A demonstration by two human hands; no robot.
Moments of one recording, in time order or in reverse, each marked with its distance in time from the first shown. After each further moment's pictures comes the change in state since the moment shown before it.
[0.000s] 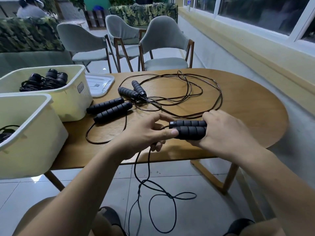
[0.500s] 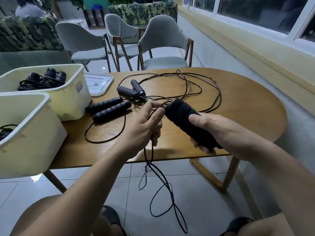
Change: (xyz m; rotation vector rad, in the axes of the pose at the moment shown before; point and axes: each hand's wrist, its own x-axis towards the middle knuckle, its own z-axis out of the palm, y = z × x) left_hand 0.006 -0.007 0.011 -0.060 0.204 0.235; right_hand -0.008 0.005 -0.019 1.182 -0.469 -0.037
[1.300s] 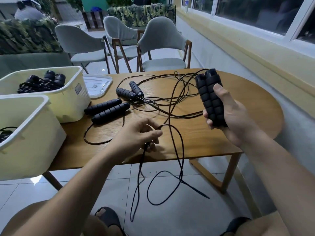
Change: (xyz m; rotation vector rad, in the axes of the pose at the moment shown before) left_hand -0.014 0.001 -0.015 0.168 0.012 -0.237; right_hand 0.022 0.011 -0.026 0.389 0.490 -0.091
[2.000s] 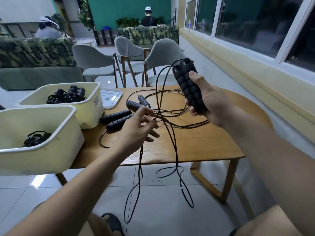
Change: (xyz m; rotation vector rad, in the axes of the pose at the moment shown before) left_hand -0.020 0.038 -0.009 0.090 0.271 0.237; right_hand 0.003 -0.084 0.061 -0.086 -0.124 -0.056
